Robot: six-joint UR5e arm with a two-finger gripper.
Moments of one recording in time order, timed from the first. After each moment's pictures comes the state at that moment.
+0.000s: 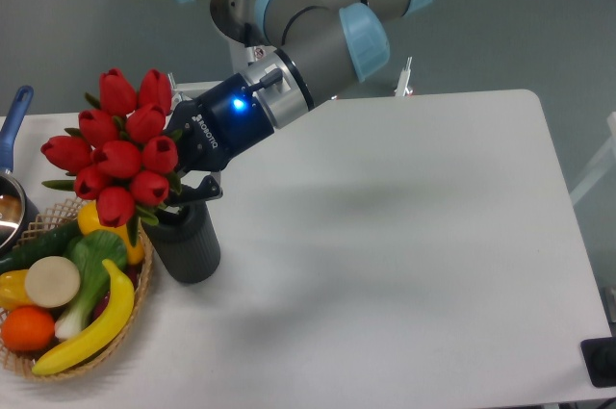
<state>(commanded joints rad) 2.45 -1.77 -1.79 -0.79 0.20 0.93</state>
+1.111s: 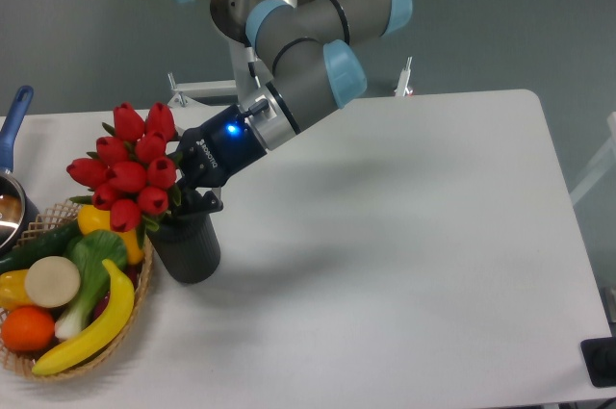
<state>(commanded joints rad) 2.46 -1.77 -2.03 -0.79 0.28 1.29</state>
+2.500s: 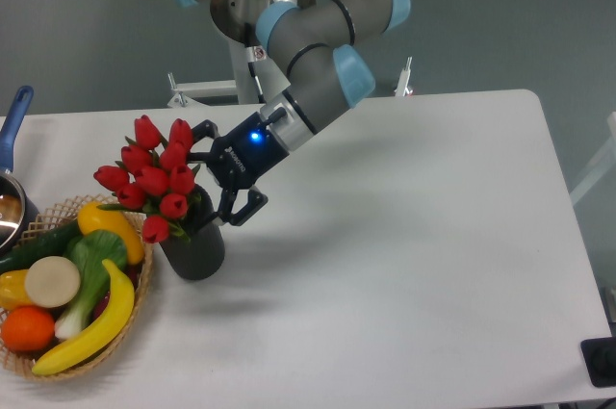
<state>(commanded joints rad) 2.57 -1.73 -2.11 -0.79 0.36 1.31</state>
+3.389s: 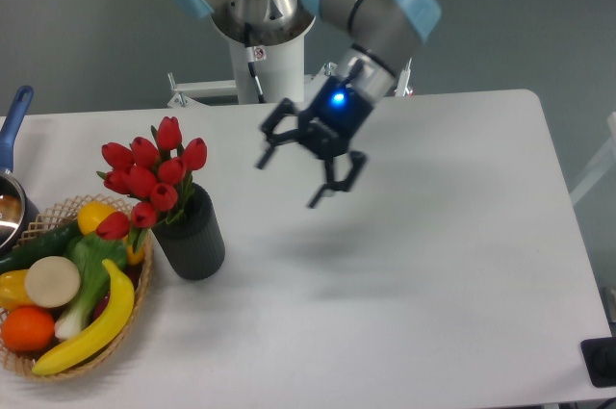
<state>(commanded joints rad) 2.85 -1.63 -2.04 -0.79 0.80 1.31</state>
